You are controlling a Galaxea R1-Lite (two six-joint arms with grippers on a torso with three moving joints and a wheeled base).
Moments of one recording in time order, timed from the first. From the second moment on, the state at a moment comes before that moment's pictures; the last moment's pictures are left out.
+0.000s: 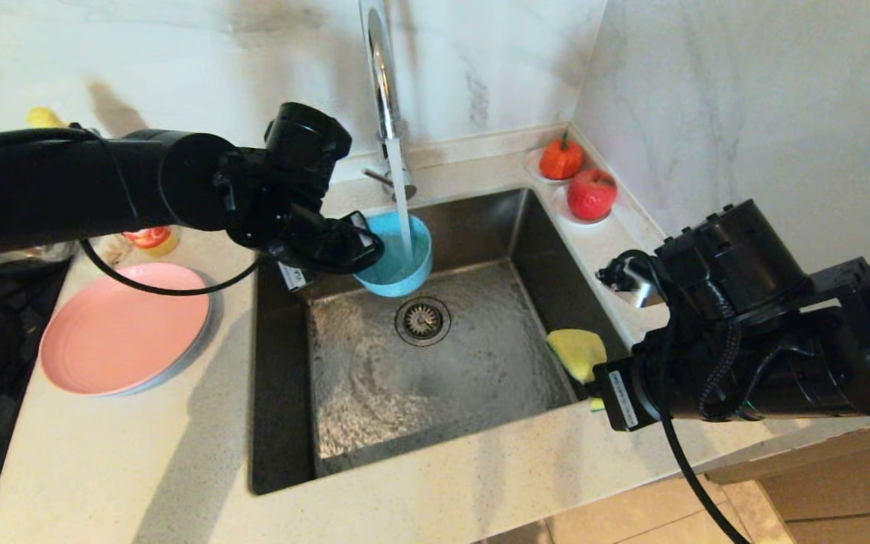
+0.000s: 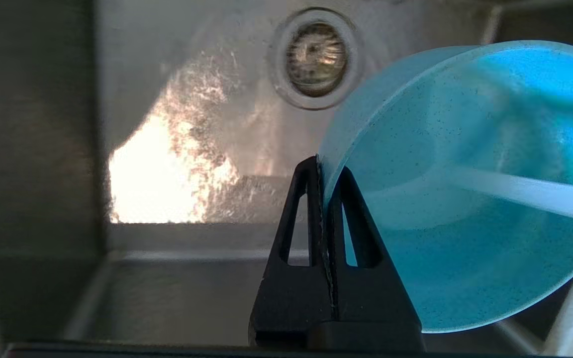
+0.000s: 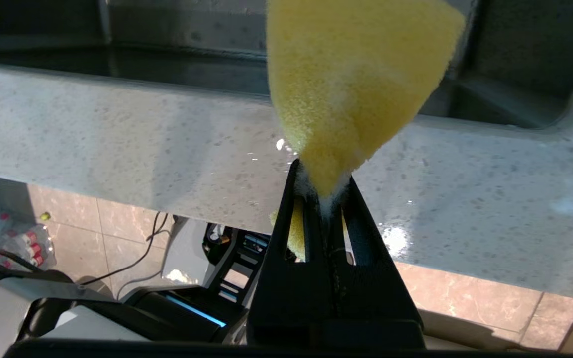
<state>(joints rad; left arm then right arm) -0.44 2.03 -1.87 0.50 0.22 -0.71 0.65 1.61 -1.19 0.32 -0.13 0.28</state>
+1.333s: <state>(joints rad) -0.45 2.09 -1.87 0.48 0.22 -0.74 0.63 1.59 -1.17 0.32 -0.13 0.28</state>
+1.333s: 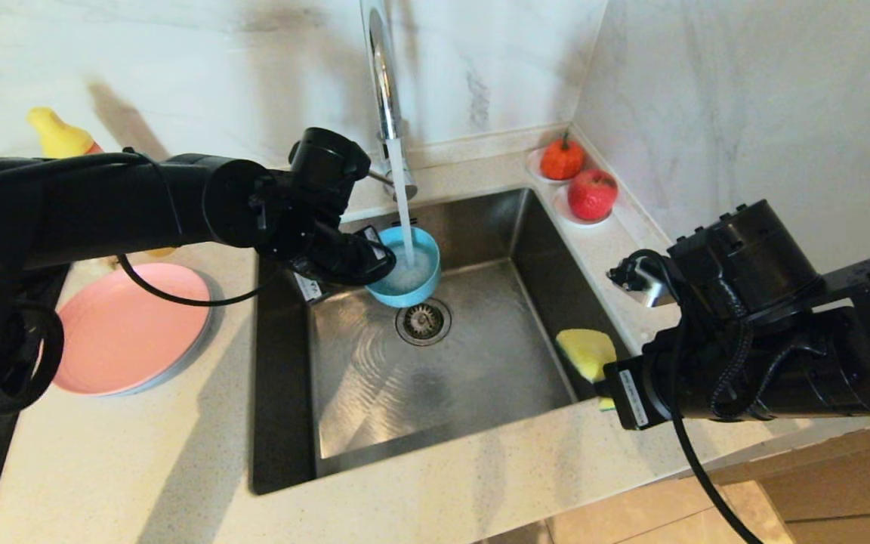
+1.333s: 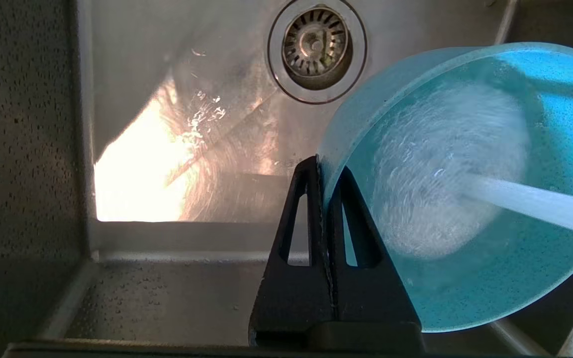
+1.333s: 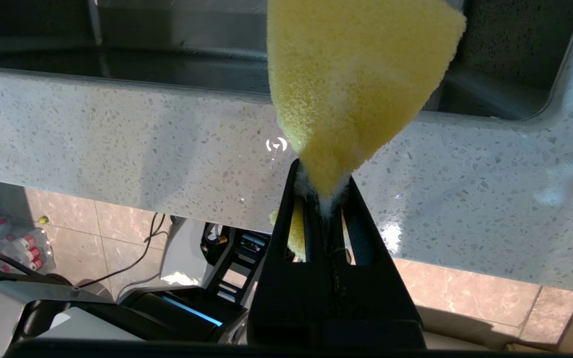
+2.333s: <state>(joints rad) -0.41 1.93 -1.75 0.41 0.42 -0.62 0.62 1.58 -1.16 0.32 -0.12 0.28</state>
